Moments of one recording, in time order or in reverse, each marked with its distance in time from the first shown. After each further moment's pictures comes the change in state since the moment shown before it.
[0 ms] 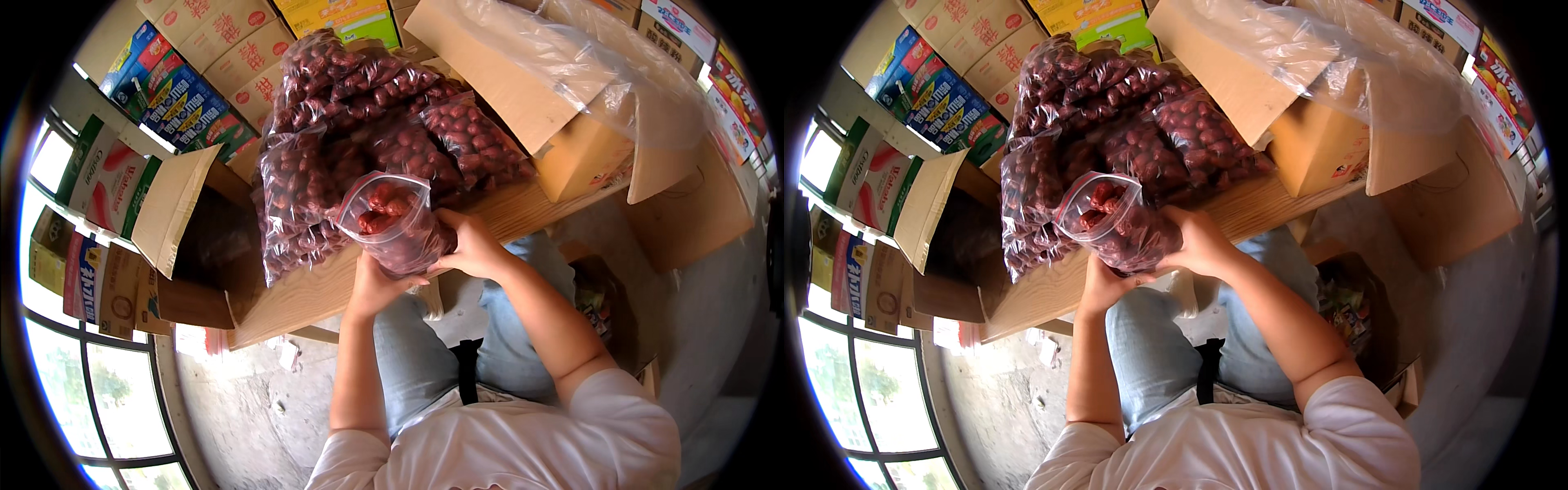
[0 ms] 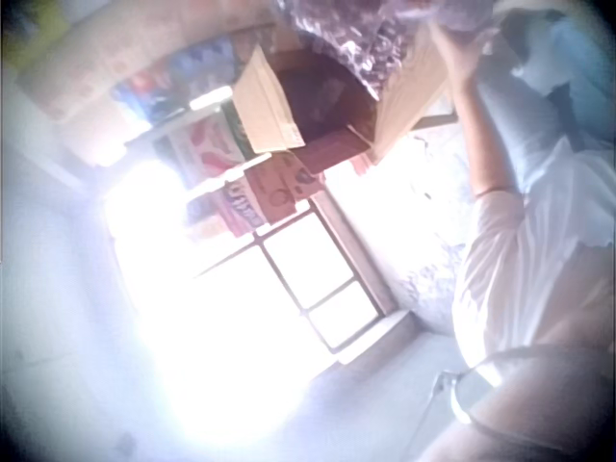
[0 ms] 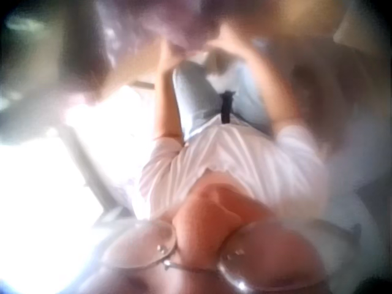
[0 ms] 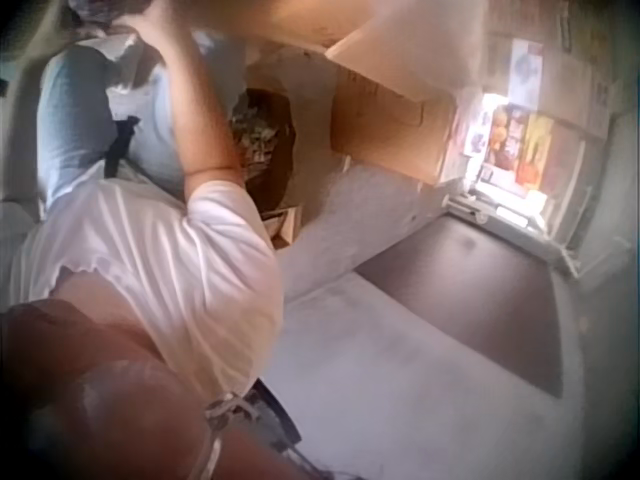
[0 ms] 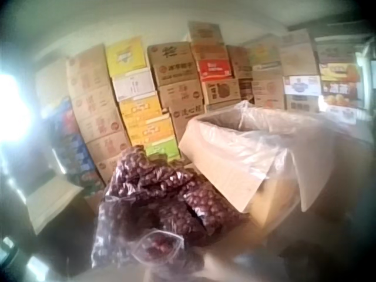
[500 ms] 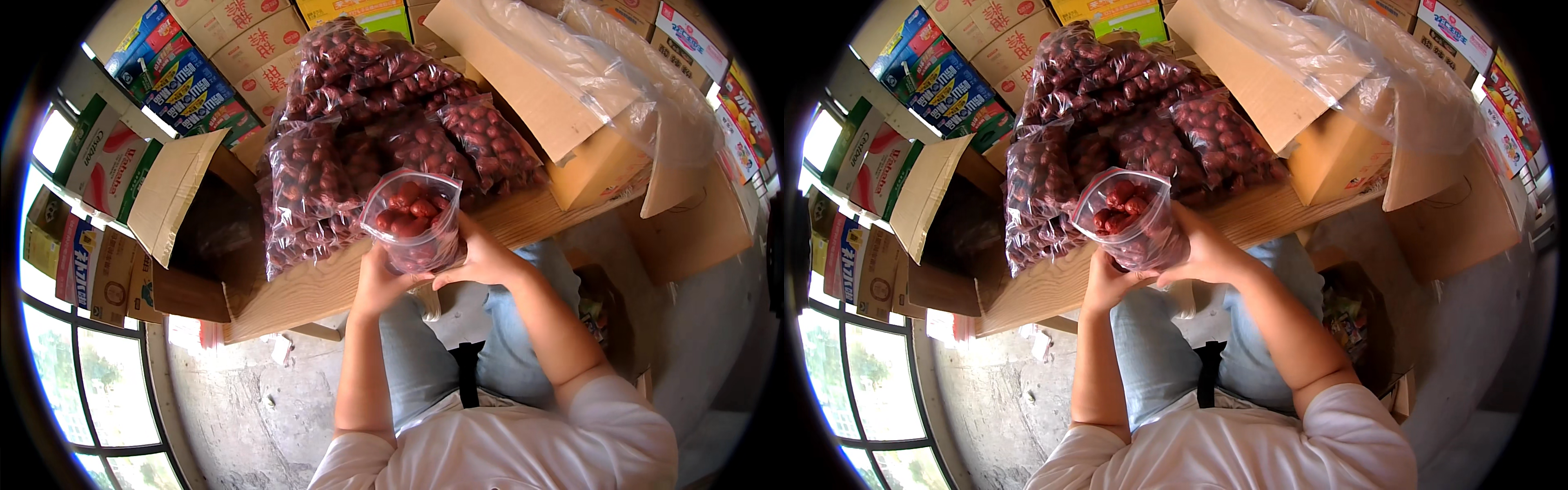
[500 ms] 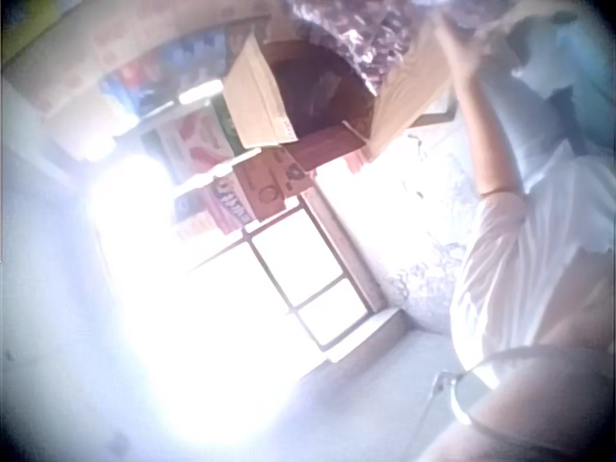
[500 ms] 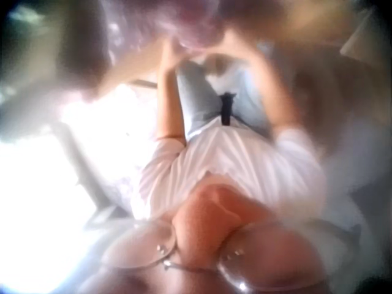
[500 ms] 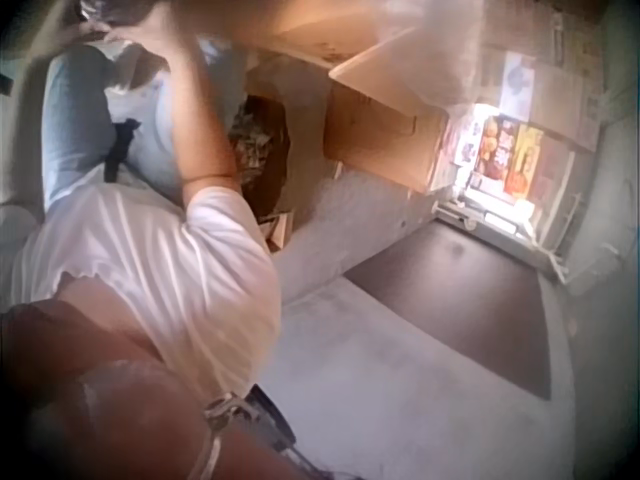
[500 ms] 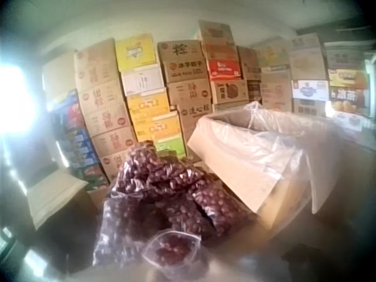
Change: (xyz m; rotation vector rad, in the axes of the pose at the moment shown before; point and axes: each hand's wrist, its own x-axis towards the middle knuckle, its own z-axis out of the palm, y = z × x) left_hand -0.005 0.004 -0.008 0.004 0.015 -0.141; right_hand 0.003 -0.010 0.004 0.149 -0.140 -0.193
